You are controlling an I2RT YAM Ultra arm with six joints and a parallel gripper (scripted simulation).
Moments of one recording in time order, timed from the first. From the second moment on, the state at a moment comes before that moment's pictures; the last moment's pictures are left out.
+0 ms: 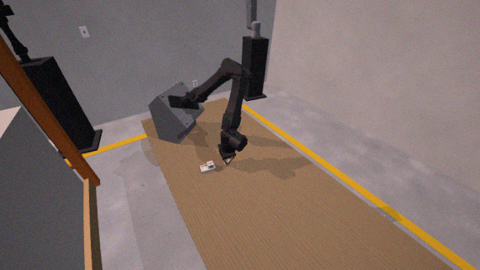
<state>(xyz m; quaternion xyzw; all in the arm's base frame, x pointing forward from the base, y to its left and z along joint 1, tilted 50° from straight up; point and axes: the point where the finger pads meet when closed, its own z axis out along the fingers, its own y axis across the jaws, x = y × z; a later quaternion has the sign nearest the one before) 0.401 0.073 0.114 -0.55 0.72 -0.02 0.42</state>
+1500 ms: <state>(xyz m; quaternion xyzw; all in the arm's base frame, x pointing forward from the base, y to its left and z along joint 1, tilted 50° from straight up) 0.398 0.072 0.118 -0.55 0.72 -0.02 0.42</state>
